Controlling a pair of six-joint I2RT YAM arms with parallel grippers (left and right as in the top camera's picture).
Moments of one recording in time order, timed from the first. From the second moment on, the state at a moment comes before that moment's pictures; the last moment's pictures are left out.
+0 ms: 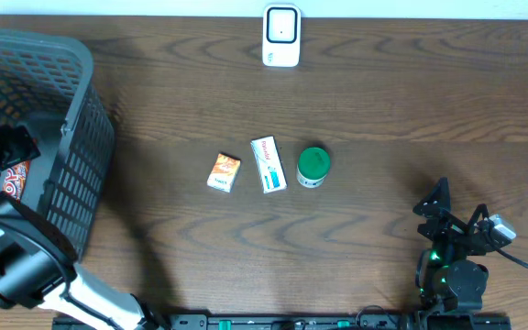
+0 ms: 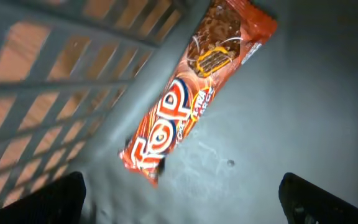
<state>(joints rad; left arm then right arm) 0.67 1.93 1.67 -1.06 -0.18 0.15 0.00 0.02 0.01 -0.04 0.38 0.51</state>
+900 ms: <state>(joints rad) 0.77 2.11 1.65 -0.97 -0.07 0.30 0.00 0.02 0.01 -0.04 0.38 0.51</state>
